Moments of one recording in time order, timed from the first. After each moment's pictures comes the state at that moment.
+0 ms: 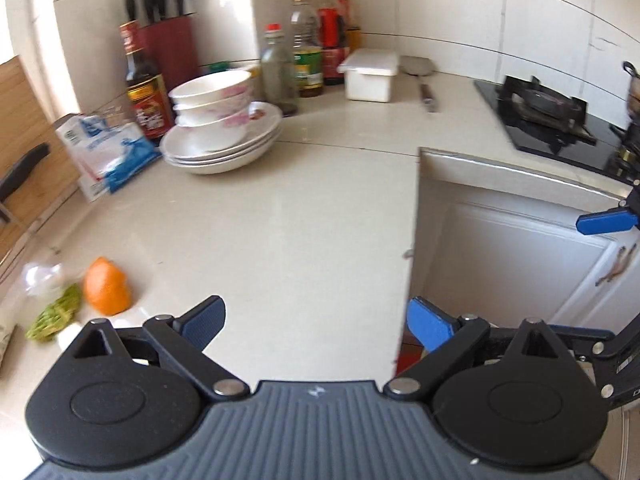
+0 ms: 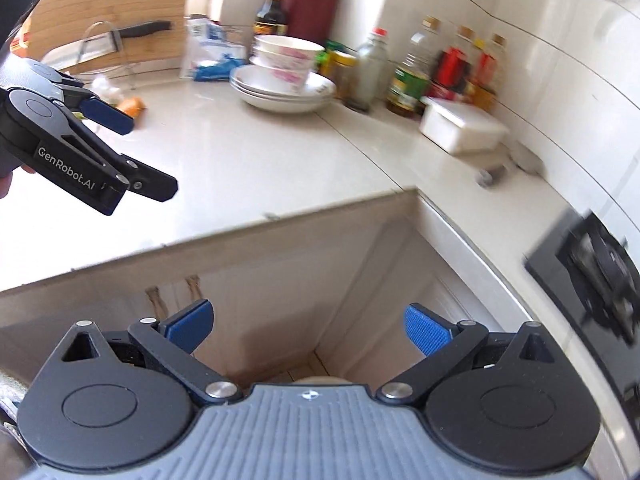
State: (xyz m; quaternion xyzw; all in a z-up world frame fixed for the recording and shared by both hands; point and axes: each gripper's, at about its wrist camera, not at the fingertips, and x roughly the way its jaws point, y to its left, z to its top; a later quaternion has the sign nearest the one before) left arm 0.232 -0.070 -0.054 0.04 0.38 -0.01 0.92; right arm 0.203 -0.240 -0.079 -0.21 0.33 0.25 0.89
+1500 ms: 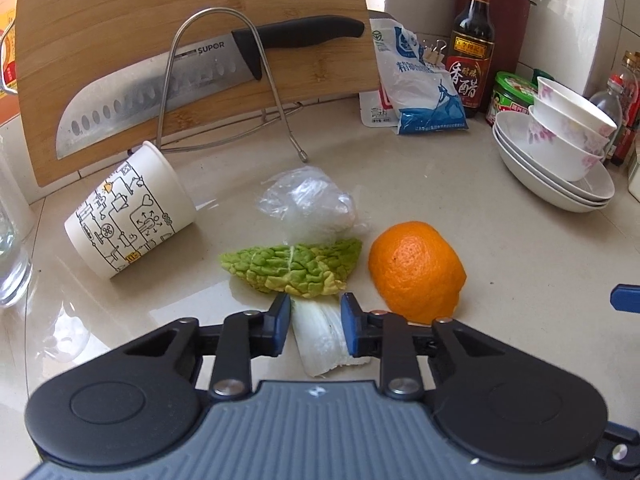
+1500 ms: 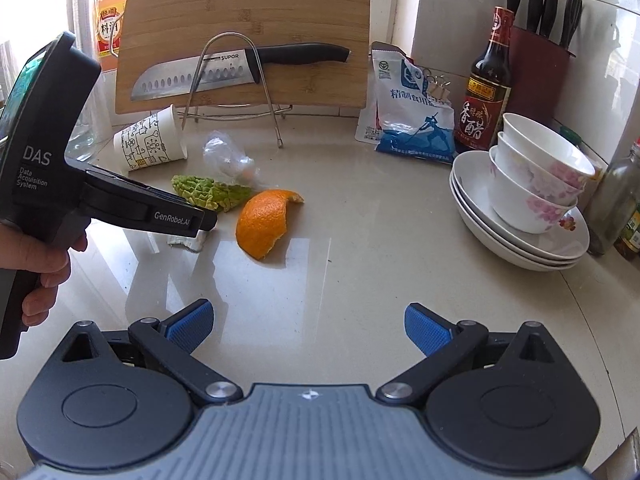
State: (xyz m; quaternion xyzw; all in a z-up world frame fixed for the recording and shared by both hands) left arm 0.260 0.125 -0.104 -0.13 0.38 0.28 0.87; right arm 0.313 -0.017 -0.092 -0.22 0.31 0.46 0.80
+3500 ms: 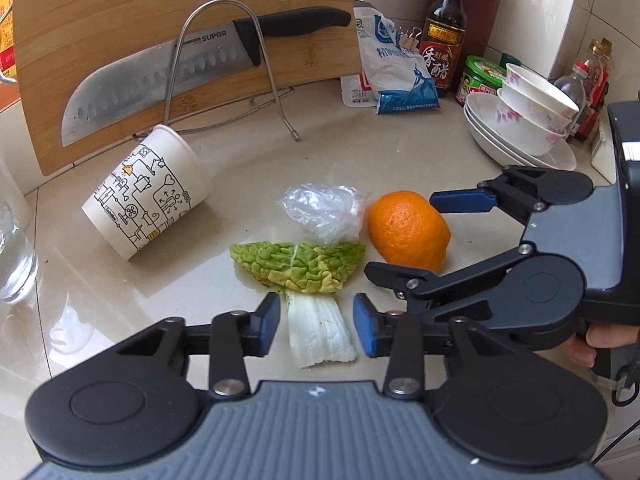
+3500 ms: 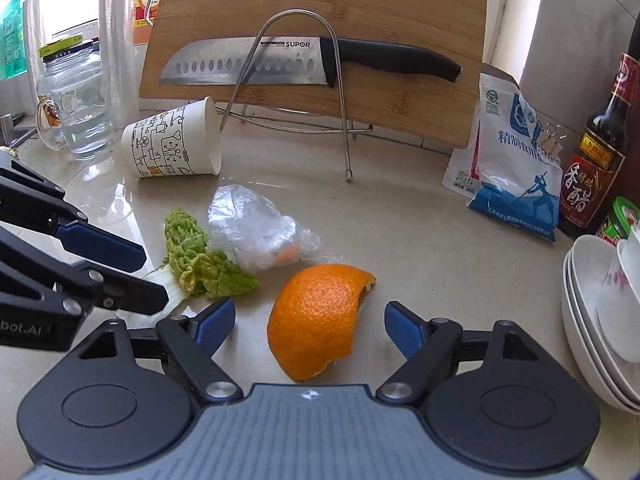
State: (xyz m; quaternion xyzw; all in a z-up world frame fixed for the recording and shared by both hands) left arm 0.226 0.133 -0.089 -0.14 0.40 0.22 0.88; right arm 0.334 0.087 -0.124 -0.27 0.26 0.53 0.76
